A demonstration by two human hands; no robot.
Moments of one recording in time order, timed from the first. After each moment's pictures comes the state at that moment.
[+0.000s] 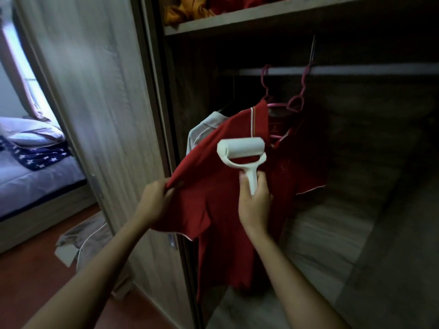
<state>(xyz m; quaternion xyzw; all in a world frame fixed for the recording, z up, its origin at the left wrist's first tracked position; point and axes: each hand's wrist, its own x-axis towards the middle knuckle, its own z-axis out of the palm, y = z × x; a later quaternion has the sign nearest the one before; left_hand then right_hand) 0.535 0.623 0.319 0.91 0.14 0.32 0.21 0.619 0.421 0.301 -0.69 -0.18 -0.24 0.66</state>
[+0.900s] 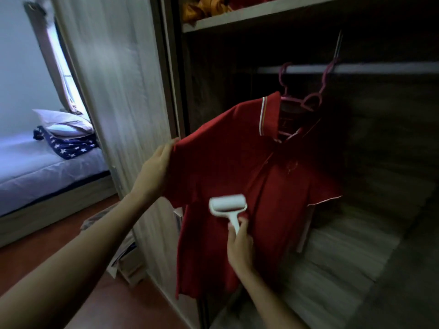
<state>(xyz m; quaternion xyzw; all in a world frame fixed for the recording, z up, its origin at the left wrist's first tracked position) 0.538 0.643 0.353 0.92 0.11 0.37 0.03 0.619 0.451 0.170 -0.83 -0.17 -0.01 0.53</state>
